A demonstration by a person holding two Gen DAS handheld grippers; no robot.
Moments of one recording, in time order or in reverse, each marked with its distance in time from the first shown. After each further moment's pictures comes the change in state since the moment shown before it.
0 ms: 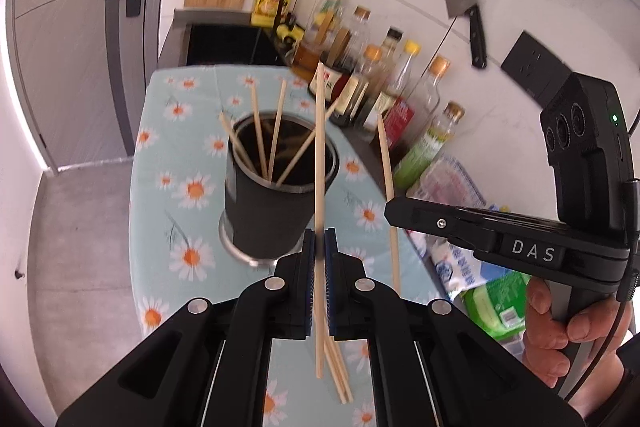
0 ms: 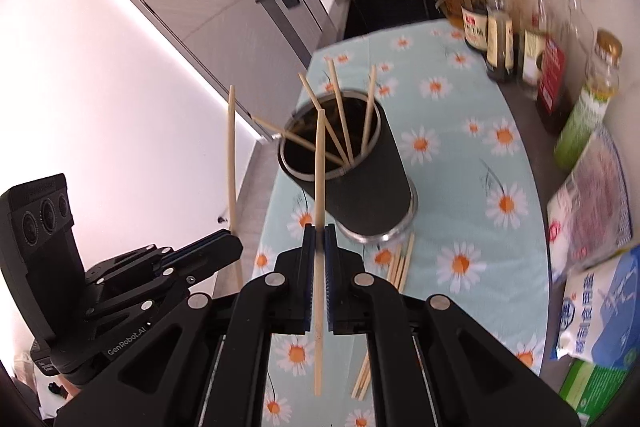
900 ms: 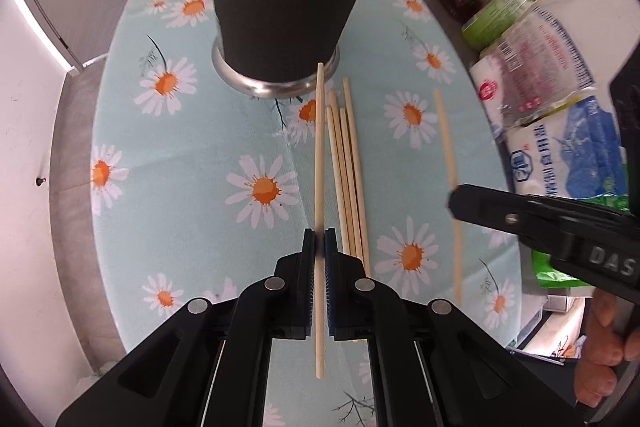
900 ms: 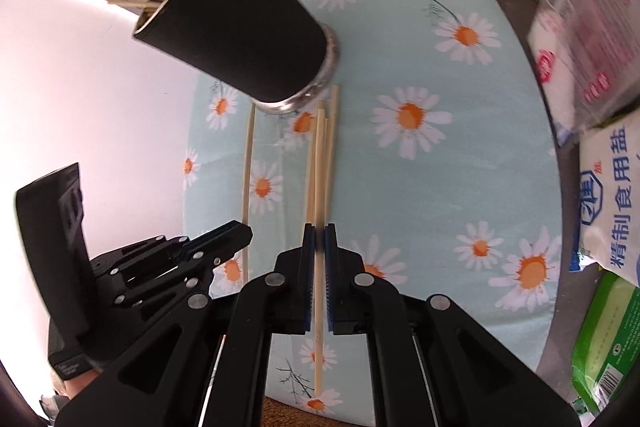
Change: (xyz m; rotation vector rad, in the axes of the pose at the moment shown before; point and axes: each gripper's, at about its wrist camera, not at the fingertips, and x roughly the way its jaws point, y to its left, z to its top) left arm 0.103 0.000 -0.097 -0.113 0.463 0.176; right arm 0.068 -0.069 -0.086 0.193 0.390 -0.044
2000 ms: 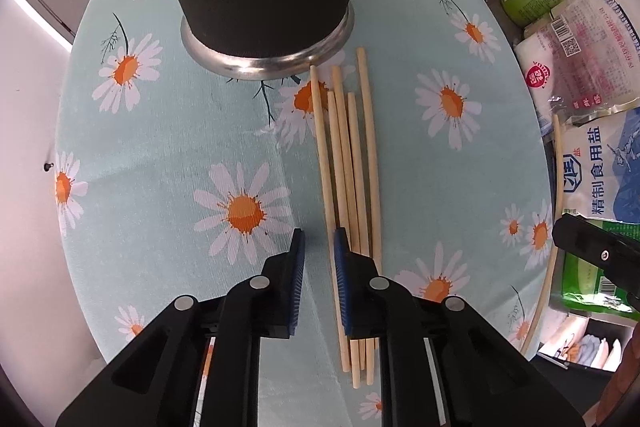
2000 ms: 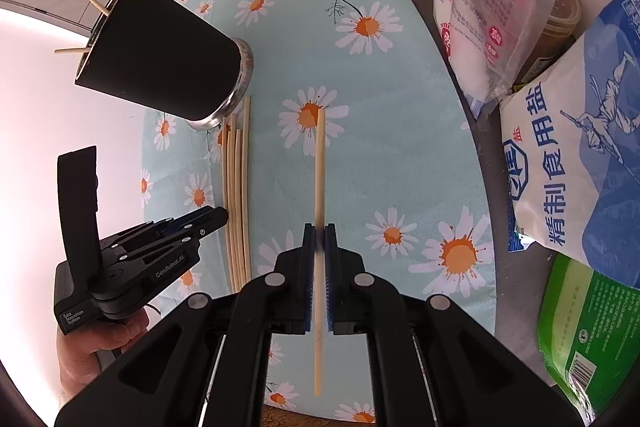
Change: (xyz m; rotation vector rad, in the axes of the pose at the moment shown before) left arm 0.071 -0.010 0.033 -0.021 0.141 0.081; right arm -0.022 -0.069 -0.011 0.131 -0.011 -0.101
